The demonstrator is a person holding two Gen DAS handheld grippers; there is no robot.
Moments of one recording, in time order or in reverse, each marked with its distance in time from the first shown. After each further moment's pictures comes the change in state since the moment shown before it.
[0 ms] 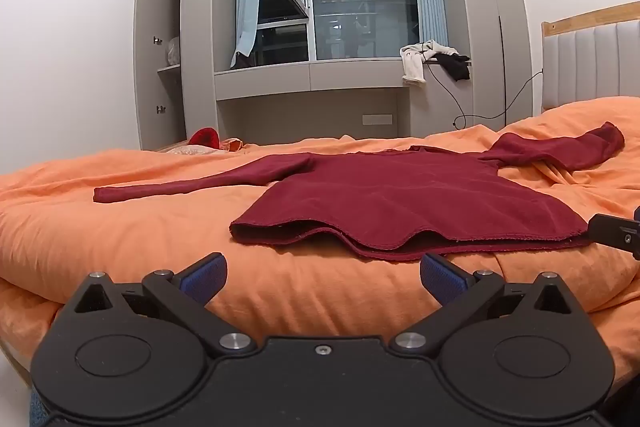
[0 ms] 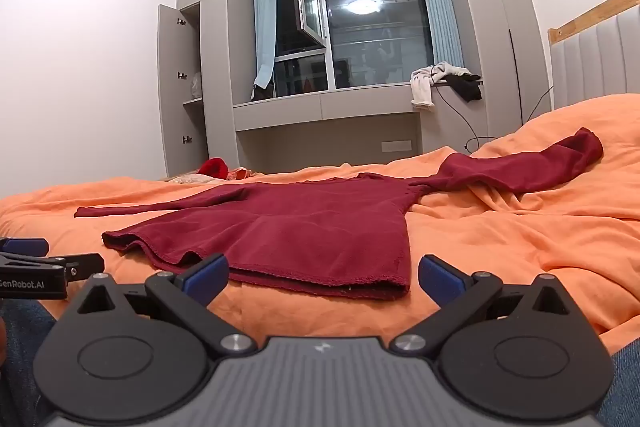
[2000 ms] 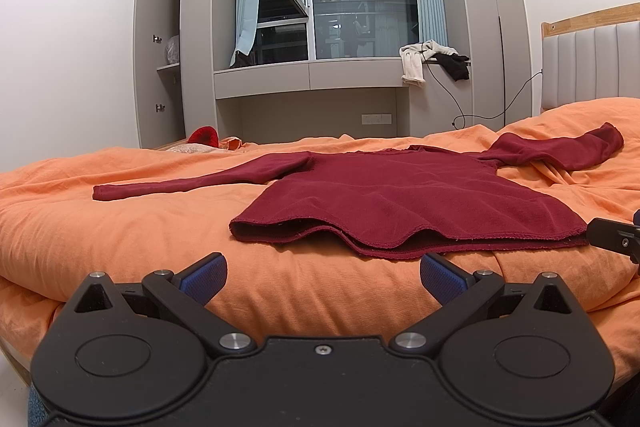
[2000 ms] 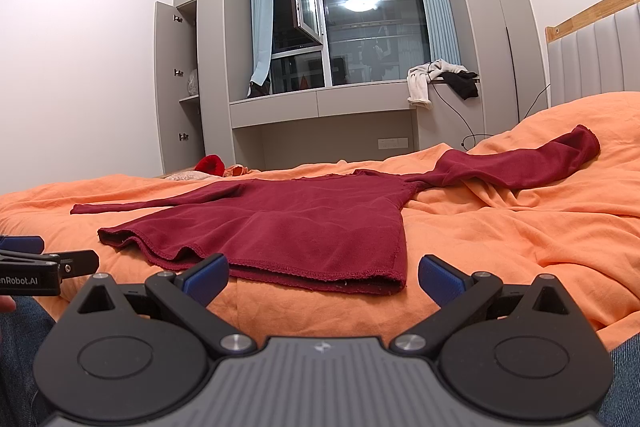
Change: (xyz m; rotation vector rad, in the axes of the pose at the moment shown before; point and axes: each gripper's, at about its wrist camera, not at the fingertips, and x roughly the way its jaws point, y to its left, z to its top) left arm 0.000 0.001 0.000 -0.004 0.002 -0.002; right arm 0.005 0.005 -0.004 0.002 0.005 -0.001
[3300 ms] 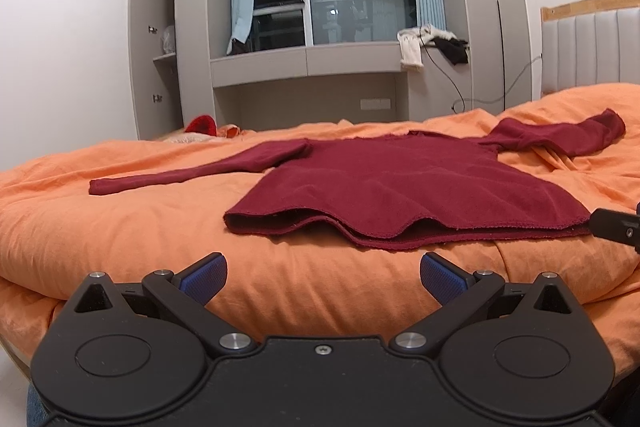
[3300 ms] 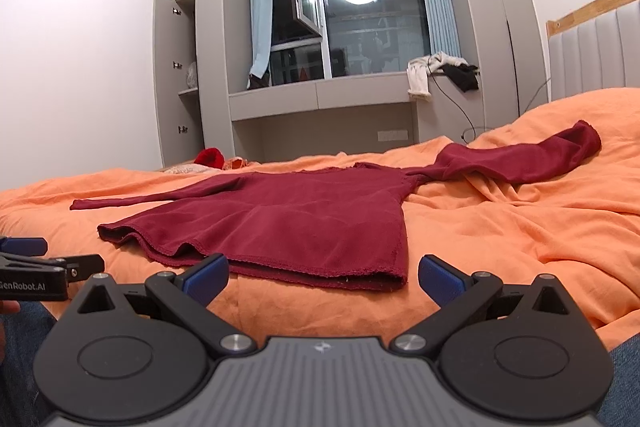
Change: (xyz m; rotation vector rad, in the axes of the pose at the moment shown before) left arm 0.016 -0.003 0.004 0.021 0.058 -0.005; right arm 0.005 -0.001 0.008 0.011 0.051 -0.007
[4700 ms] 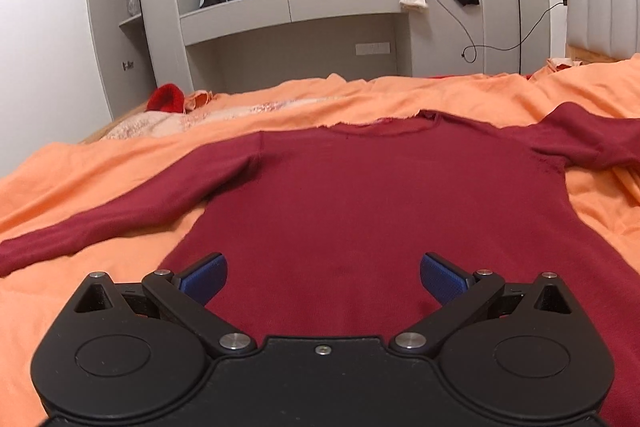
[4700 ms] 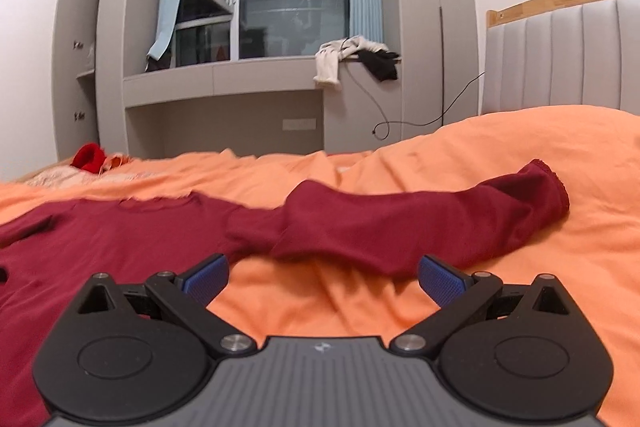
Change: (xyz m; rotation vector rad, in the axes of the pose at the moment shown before) left arm 0.244 -0.053 0.121 0.040 0.194 0.010; right arm 0.194 -0.183 0.110 -0.006 0.023 -0.273
